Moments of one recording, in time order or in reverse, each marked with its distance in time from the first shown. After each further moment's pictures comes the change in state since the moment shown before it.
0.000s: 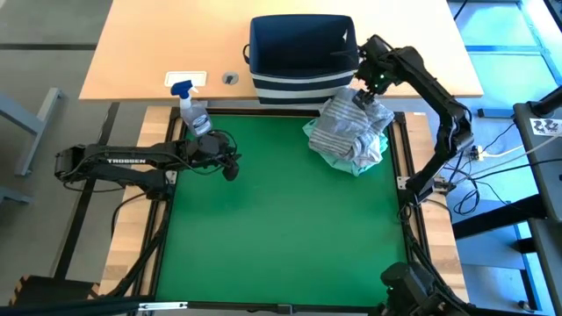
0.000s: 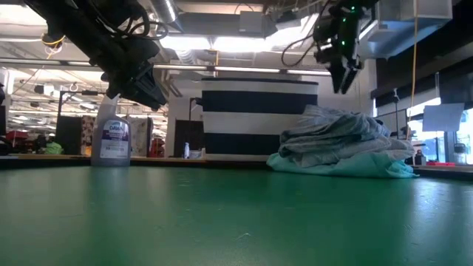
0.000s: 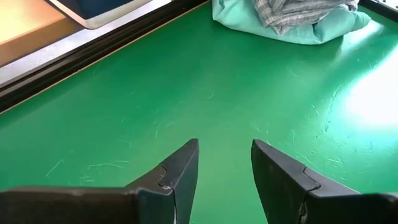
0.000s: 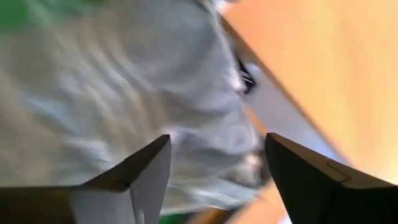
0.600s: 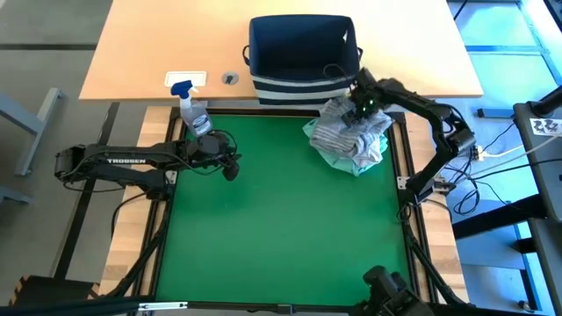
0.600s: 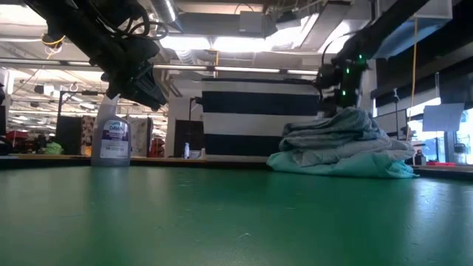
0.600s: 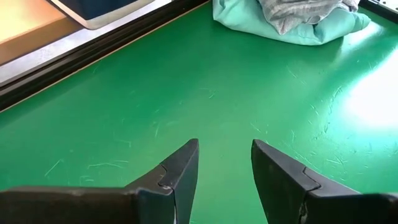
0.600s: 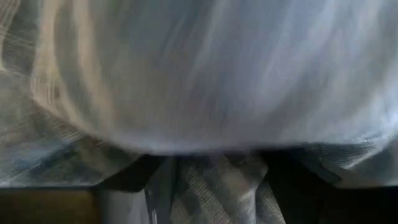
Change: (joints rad) left arm 0.000 0.000 0.000 0.001 -0.001 -0.007; right arm -0.026 -0.021 -0.534 0.486 -0.169 0.225
